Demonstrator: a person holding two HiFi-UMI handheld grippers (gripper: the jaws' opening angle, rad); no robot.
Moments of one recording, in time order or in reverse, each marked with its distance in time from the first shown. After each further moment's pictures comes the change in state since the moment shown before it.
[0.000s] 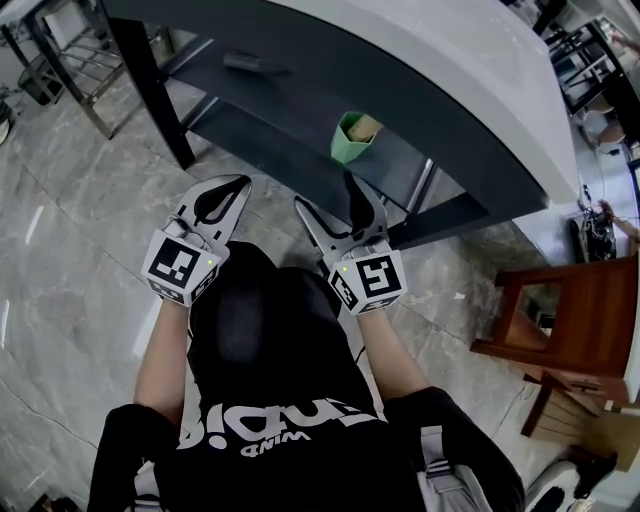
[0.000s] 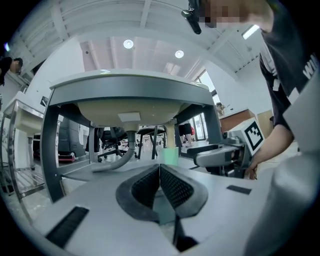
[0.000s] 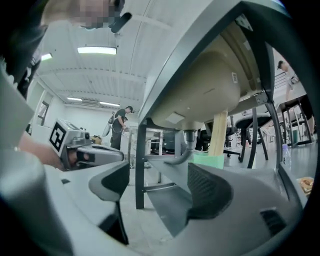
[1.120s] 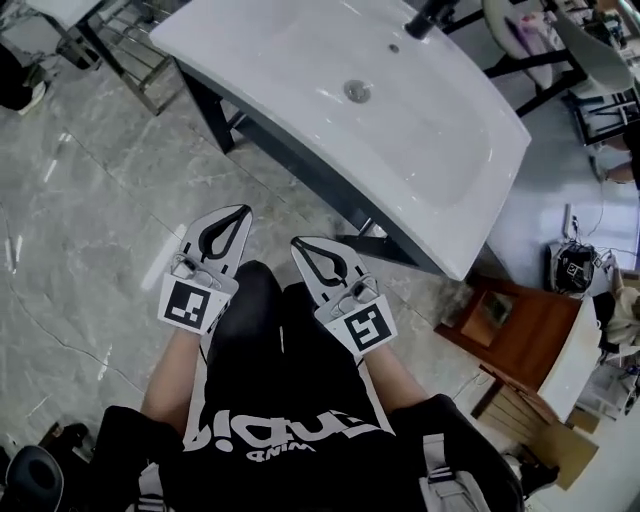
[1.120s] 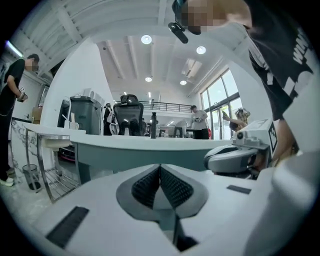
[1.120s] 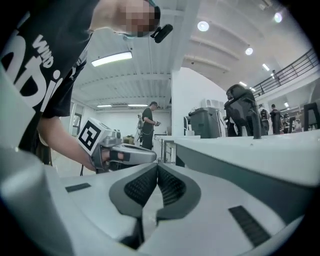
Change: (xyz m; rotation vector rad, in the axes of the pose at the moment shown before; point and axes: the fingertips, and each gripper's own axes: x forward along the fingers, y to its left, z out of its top) left arm -0.075 0.062 0.225 -0.169 0.084 0.185; right arm 0.019 0.113 0.252 0.054 0.075 0.374
